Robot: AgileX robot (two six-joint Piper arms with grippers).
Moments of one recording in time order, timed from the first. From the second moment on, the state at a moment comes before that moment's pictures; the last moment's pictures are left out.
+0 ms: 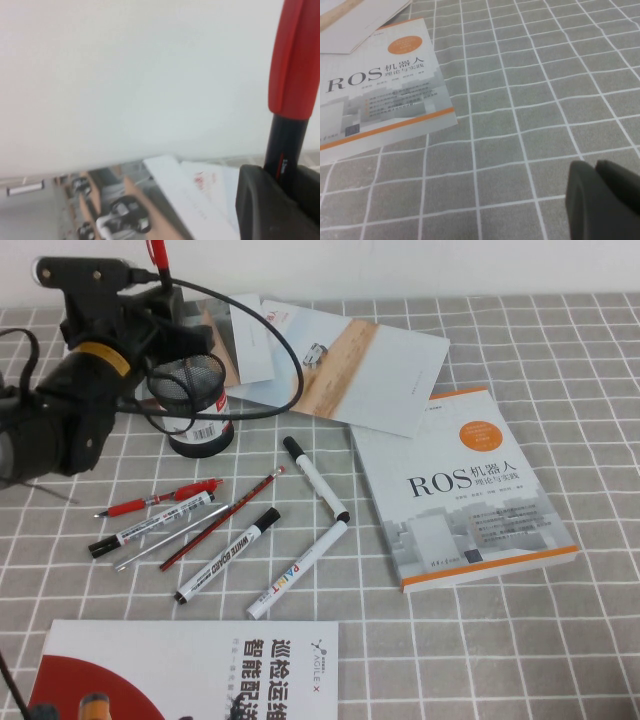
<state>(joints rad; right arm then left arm) -0.04 0.01 0.03 0.14 0.38 0.06 -0.24 1.84 -1.16 0.16 -0.51 -0.15</state>
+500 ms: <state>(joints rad) -0.04 0.01 0.03 0.14 0.38 0.06 -0.23 1.95 -1.19 0.16 -0.47 -0.15</state>
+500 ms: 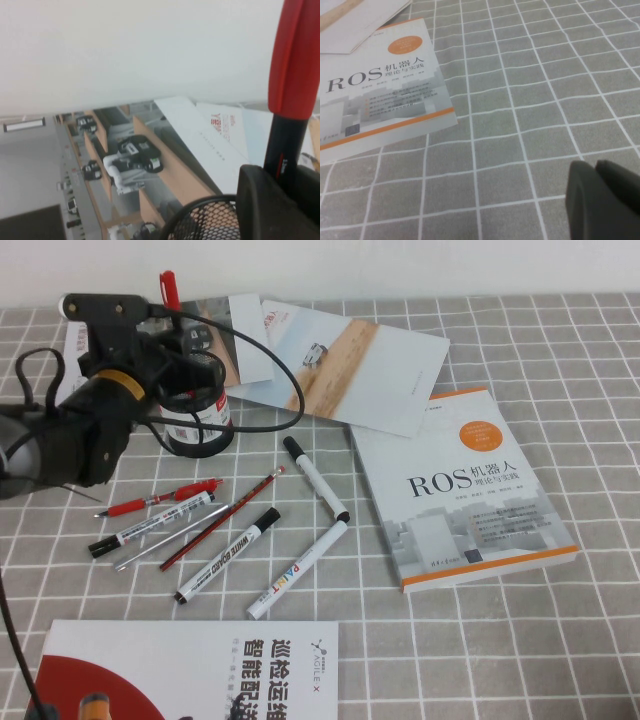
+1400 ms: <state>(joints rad) -0.04 0.01 0.03 0.14 0.38 0.06 -0.22 1.99 -1.19 0.16 -0.47 -0.15</state>
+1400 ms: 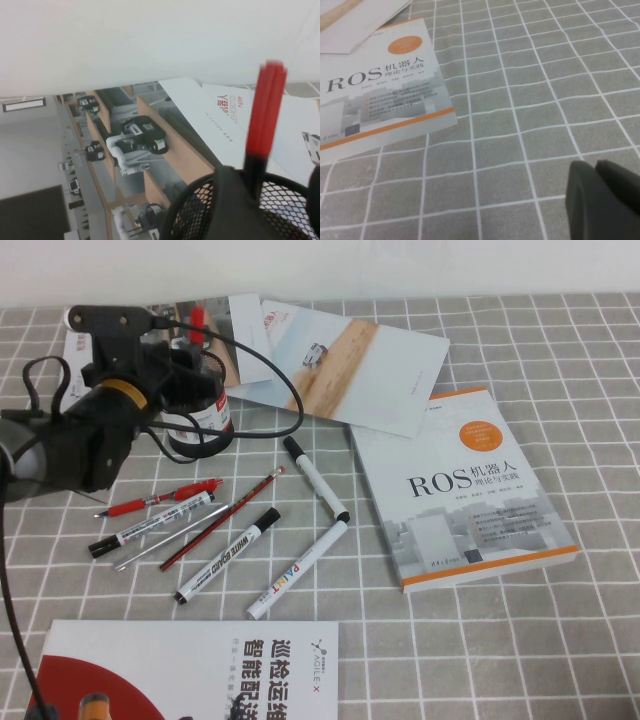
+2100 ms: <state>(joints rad) -0.04 0.01 0.03 0.14 0.38 0.06 -0.22 1.46 -1.19 0.16 0.26 -0.11</state>
